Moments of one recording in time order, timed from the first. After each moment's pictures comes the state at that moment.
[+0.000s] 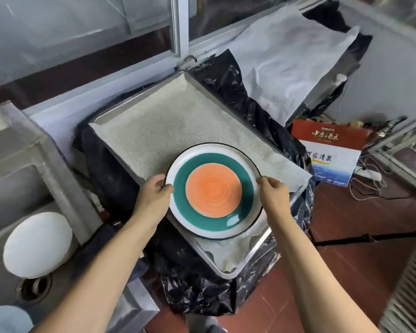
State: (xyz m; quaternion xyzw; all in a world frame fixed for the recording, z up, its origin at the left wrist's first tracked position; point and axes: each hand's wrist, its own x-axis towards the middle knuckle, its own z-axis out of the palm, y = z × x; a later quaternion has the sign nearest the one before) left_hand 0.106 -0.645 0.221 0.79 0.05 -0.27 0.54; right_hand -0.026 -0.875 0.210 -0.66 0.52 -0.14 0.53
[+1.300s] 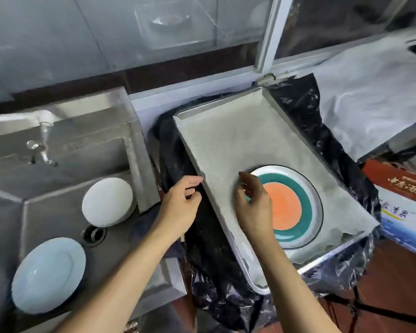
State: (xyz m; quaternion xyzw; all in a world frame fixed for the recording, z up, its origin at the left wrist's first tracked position) left_hand 0.071 -0.573 0.256 0.83 -0.01 -0.15 0.53; right_hand 0.027 -0.740 0.244 -0.81 0.24 -0.12 0.52
